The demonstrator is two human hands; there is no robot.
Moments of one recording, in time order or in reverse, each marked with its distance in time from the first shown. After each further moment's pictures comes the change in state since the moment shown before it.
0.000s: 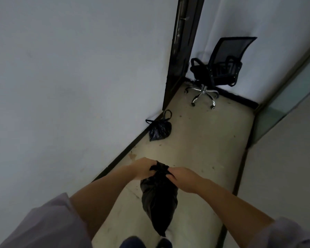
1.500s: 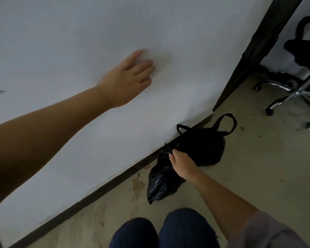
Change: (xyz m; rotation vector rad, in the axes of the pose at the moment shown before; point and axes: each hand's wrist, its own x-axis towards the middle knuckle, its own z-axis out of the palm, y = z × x) left_hand 0.426 -0.434 -0.111 1.452 0.732 -0.061; right_hand 0.686 0.237 0.139 0.036 0.154 -0.099
